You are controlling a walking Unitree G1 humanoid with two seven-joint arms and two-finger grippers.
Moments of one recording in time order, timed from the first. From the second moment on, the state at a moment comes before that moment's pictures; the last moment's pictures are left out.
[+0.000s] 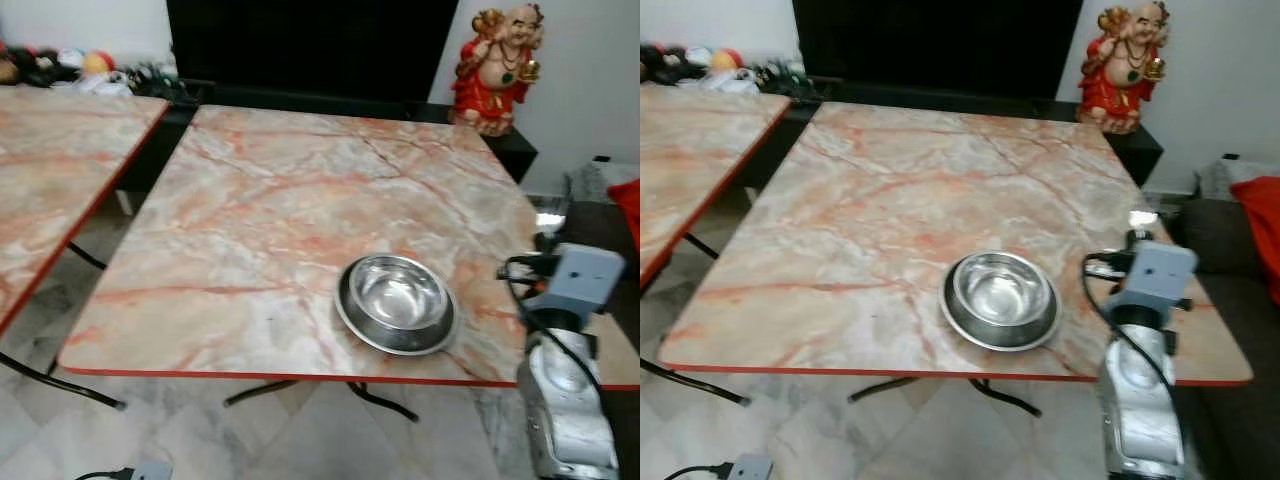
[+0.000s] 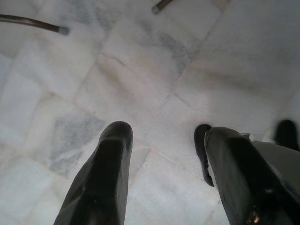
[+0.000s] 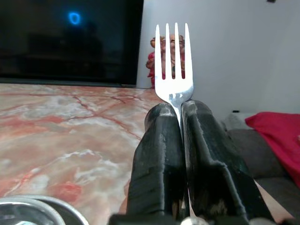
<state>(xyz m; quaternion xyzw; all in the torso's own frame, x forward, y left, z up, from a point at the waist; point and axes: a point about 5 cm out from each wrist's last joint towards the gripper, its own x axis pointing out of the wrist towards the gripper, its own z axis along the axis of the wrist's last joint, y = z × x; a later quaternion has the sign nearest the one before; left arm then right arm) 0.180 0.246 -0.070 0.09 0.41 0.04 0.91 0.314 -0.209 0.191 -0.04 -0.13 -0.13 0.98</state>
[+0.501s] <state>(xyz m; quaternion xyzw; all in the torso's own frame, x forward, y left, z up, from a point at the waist) 0.180 0.243 -0.070 0.08 0.41 0.04 0.91 0.315 -0.206 0.186 -0.04 -0.12 -0.12 0.99</state>
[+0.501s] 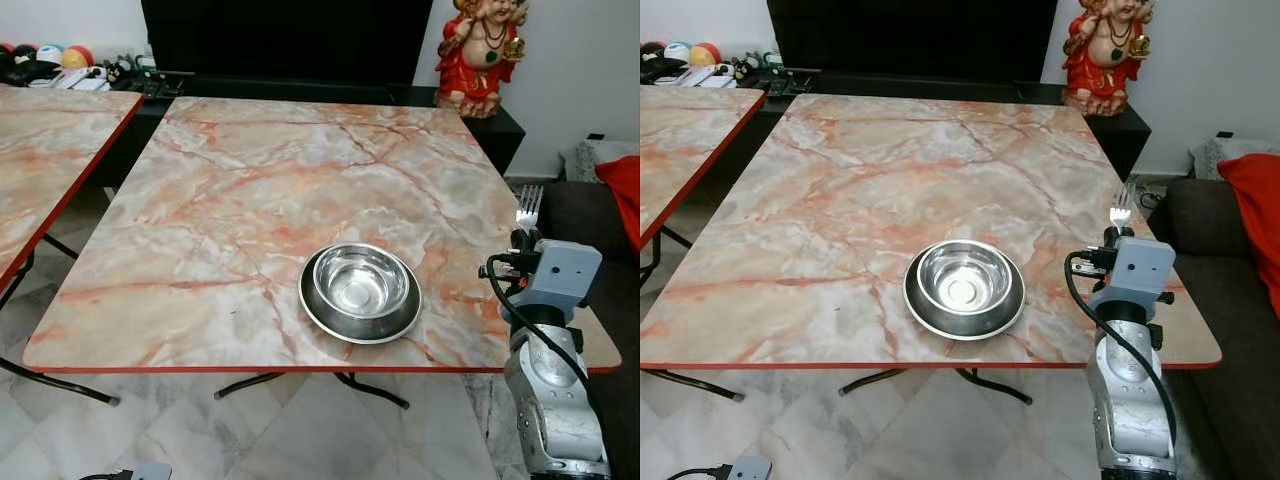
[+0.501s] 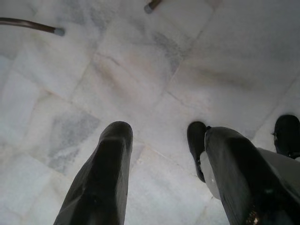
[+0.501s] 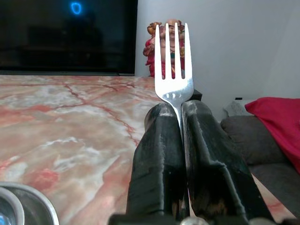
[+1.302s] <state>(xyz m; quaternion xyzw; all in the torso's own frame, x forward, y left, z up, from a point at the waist) 0.181 0.246 -0.069 0.09 0.41 0.05 0.91 0.302 -0.218 0.159 -0.06 0.02 -0.12 0.99</state>
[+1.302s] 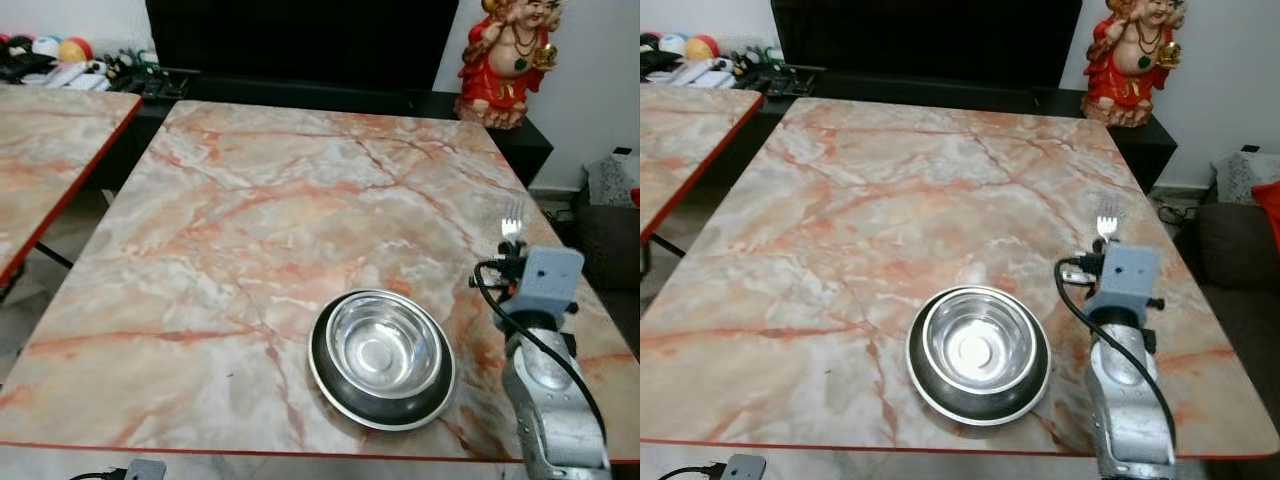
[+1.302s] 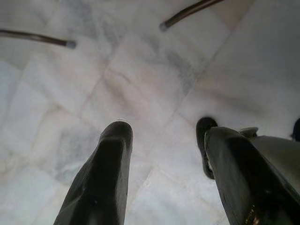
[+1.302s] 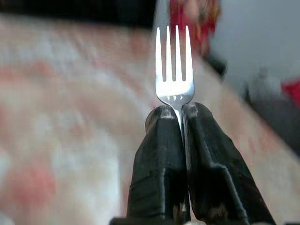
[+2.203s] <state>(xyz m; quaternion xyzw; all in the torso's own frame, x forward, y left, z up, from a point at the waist) 0.185 0.235 -0.070 0.08 0.40 0.04 0.91 0.292 -0.211 0.122 0.01 0.22 -0.01 0.98</state>
